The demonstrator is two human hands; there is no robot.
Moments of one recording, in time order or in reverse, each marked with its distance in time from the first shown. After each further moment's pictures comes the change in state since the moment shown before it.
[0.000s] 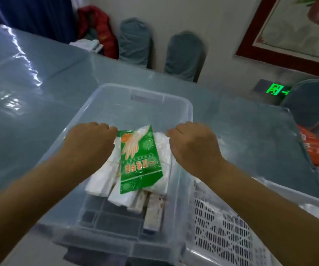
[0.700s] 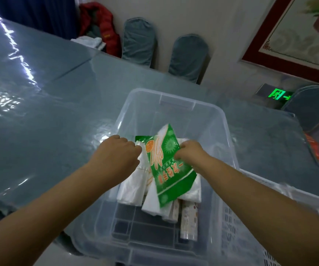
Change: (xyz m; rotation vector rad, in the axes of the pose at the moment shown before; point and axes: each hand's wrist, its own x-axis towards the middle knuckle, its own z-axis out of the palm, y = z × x) left_hand -0.004 -0.078 0.058 -0.033 -0.008 0.243; right_hand 0.064 -0.067 0.116 0.800 -0.633 1.117
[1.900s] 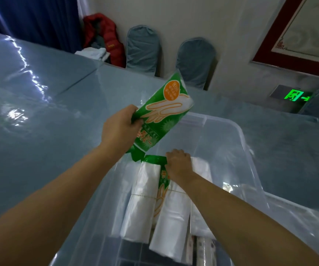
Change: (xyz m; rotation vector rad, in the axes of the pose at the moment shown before) left_hand 0.129 -0.068 0.040 -0.763 0.448 -0.454; right_hand 0.111 0.000 0.069 -0.785 0.192 -0.434
